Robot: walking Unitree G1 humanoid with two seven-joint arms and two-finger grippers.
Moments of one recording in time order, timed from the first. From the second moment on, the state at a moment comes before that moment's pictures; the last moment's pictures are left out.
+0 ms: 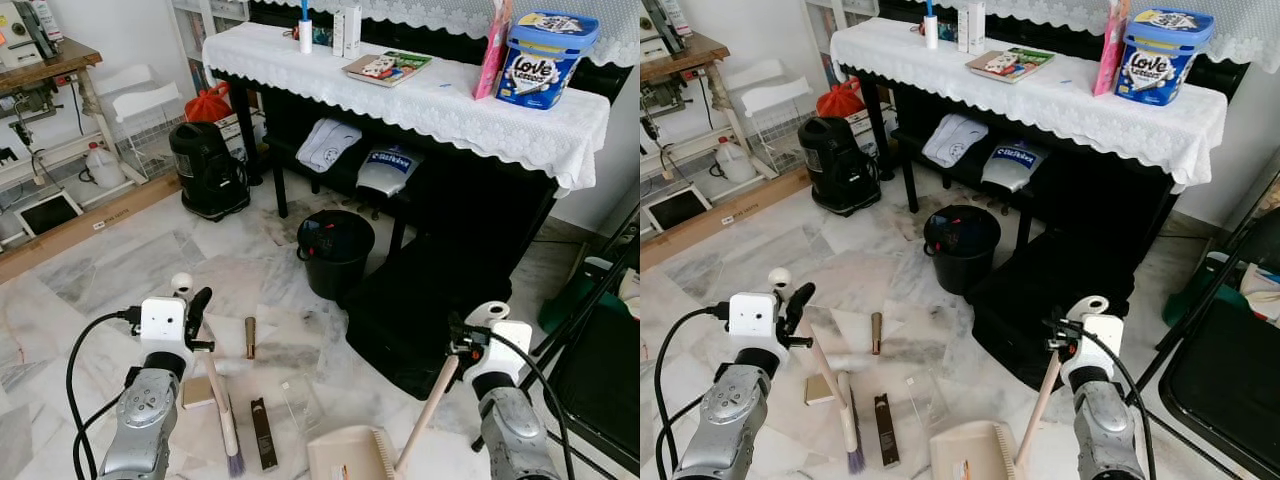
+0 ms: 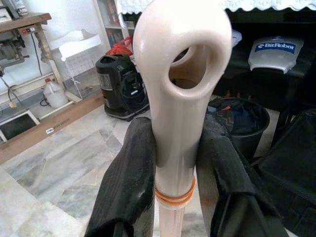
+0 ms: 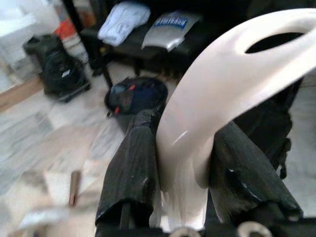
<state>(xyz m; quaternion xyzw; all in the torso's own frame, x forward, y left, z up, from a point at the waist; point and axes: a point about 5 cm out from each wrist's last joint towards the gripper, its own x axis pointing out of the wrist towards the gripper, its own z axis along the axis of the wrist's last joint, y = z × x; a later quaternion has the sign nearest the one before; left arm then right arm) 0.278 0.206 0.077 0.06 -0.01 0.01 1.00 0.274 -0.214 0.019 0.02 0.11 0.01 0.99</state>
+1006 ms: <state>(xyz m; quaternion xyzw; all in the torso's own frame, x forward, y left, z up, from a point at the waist) 0.276 0.200 0.073 0.05 -0.01 0.01 1.00 0.304 -0.212 0.038 -0.10 0.12 -0.02 0.99</state>
